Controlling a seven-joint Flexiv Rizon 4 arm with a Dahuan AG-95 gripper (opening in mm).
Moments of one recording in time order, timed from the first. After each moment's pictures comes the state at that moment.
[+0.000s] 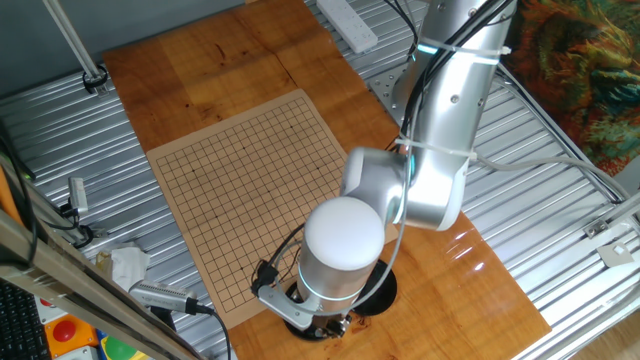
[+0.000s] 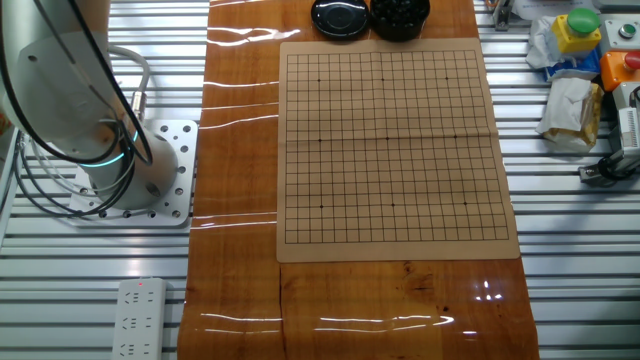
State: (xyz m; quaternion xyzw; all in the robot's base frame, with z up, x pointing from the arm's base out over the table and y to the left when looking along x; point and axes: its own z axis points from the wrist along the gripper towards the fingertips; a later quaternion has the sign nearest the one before) arm 0.545 0.405 0.055 -0.26 0.96 0.00 0.05
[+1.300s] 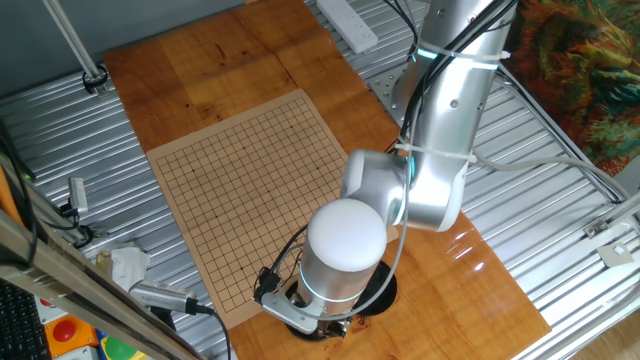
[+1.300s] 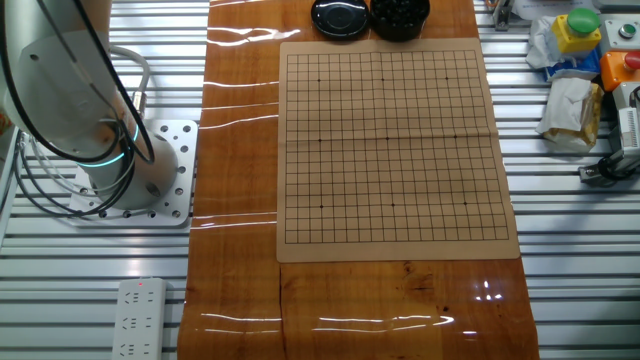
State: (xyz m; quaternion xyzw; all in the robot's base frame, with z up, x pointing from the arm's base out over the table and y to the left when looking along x) arm 0.548 0.407 0.053 -0.31 0.95 0.00 0.06
